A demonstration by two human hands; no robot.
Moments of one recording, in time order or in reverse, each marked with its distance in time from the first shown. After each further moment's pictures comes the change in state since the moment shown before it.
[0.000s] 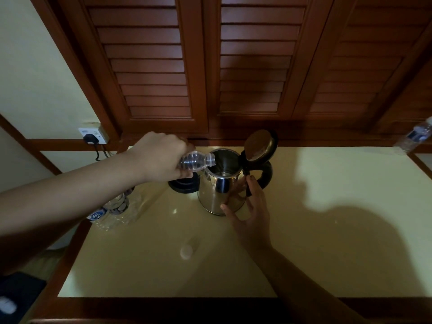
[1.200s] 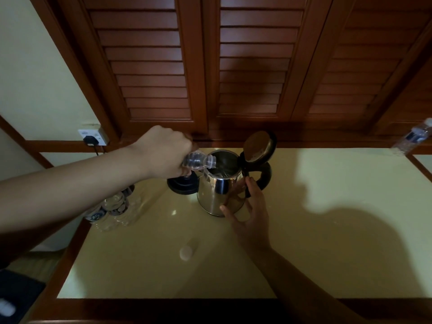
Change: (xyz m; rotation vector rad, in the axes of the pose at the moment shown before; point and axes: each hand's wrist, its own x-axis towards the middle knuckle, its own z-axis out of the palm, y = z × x) left_hand 0.012 -0.003 -0.003 0.188 0.006 0.088; right_hand 0.000 -0.001 -0.001 -0.013 0.020 -0.030
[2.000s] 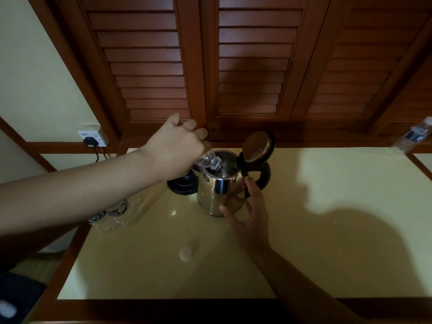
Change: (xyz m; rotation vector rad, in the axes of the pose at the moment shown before) left_hand 0.006 0.020 -0.007 0.286 0.122 0.069; right_hand 0.000 0.001 -0.001 0.008 -0.010 0.003
